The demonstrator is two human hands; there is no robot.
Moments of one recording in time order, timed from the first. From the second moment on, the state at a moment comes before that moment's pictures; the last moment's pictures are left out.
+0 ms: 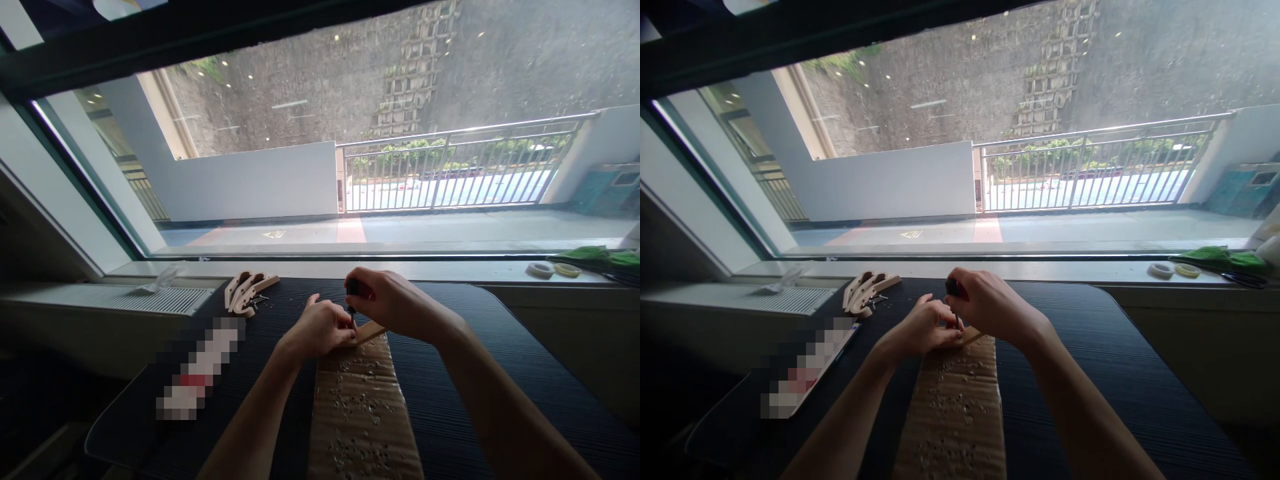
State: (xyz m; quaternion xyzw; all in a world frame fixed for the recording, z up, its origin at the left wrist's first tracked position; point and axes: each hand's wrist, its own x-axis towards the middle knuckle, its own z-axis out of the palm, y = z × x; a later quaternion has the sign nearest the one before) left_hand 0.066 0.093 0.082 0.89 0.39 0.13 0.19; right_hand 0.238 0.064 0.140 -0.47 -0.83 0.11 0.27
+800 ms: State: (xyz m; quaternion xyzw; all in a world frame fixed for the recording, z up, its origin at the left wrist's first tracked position) left_hand 0.065 0.090 0.083 0.89 0.39 0.13 0.19; right_hand 0.240 0.062 0.144 -0.45 -0.83 0.14 0.30
